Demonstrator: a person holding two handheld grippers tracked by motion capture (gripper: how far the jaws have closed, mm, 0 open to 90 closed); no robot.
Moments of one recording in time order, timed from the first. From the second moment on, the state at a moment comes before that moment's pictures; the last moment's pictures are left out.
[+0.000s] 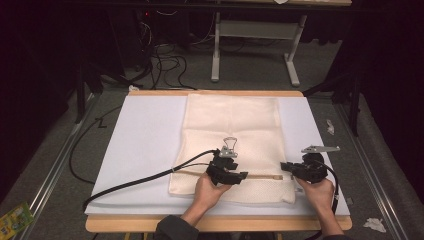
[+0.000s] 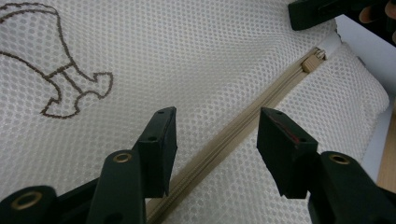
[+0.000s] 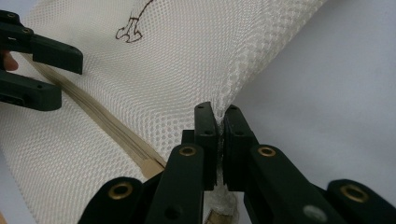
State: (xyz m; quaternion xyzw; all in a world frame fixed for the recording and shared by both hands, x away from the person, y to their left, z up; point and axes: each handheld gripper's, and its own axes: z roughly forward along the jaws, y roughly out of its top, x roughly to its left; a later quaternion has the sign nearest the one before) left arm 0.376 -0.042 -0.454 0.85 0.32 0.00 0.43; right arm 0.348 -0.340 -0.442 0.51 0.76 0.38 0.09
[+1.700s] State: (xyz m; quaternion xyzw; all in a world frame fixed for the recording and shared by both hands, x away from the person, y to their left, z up) left arm 0.358 -0.112 -0.462 0.83 0.25 -0.03 0.50; right arm 0.348 -0.320 -0.412 0.48 0.76 0.43 0.08
